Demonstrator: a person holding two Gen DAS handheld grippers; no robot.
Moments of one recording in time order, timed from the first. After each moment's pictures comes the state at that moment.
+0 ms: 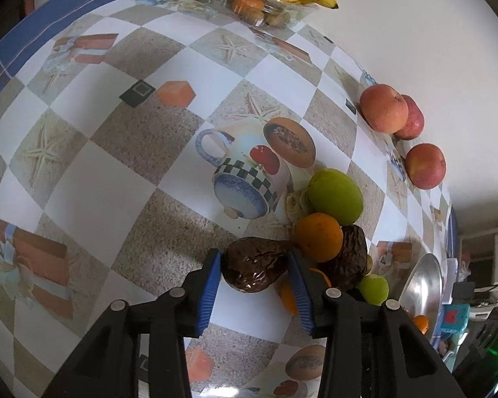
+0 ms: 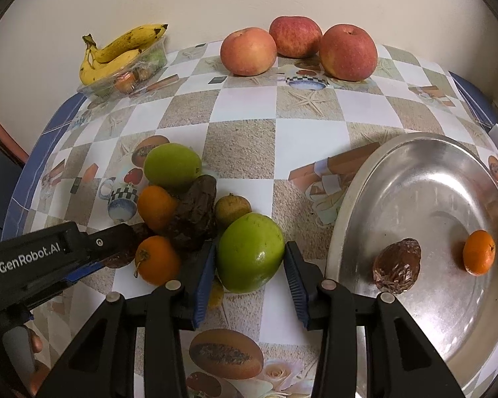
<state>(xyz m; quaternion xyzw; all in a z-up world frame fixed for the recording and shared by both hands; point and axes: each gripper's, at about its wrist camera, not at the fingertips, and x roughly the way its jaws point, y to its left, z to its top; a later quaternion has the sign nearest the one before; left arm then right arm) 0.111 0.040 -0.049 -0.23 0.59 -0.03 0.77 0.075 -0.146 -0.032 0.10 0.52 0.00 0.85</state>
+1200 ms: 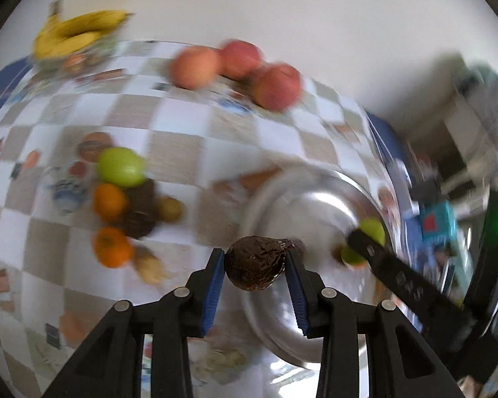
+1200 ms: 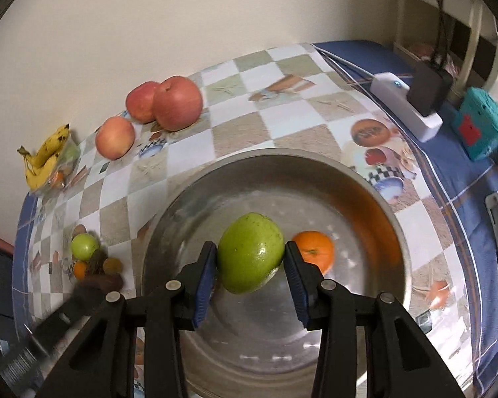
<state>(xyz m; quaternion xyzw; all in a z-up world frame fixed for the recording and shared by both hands) 0.063 -0.128 0.014 -0.06 0.56 -0.21 0.80 0.030 -0.307 0.008 0.22 0.49 -0.13 0.83</state>
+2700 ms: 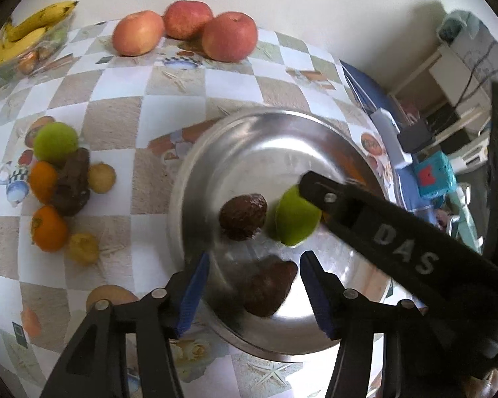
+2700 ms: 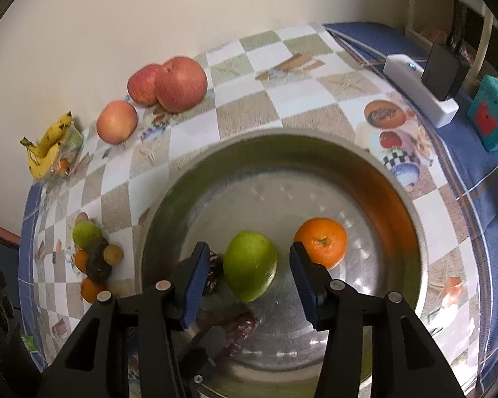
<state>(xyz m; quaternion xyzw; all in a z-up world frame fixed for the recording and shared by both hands) 0.050 -0.165 -0.012 -0.04 0.59 -0.25 0.77 0.038 -0.306 -0.003 0.23 0.51 -0.10 0.82</state>
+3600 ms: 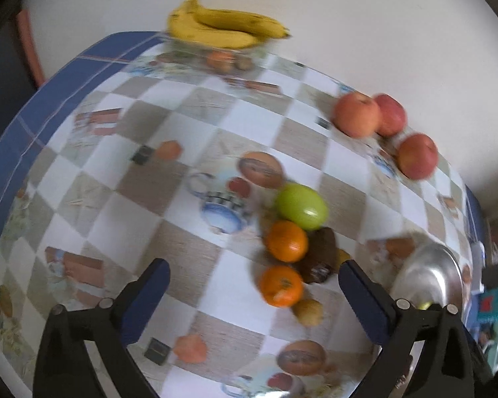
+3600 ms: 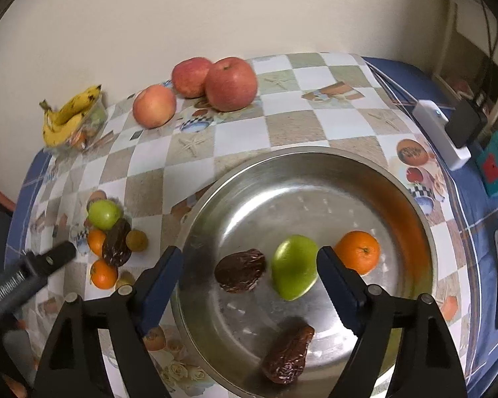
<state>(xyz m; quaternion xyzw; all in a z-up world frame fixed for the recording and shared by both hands) 0.094 -0.003 0.005 -0.12 0.54 0.02 0.83 0.043 -0.254 0.009 0.15 0.51 -0.07 0.85</state>
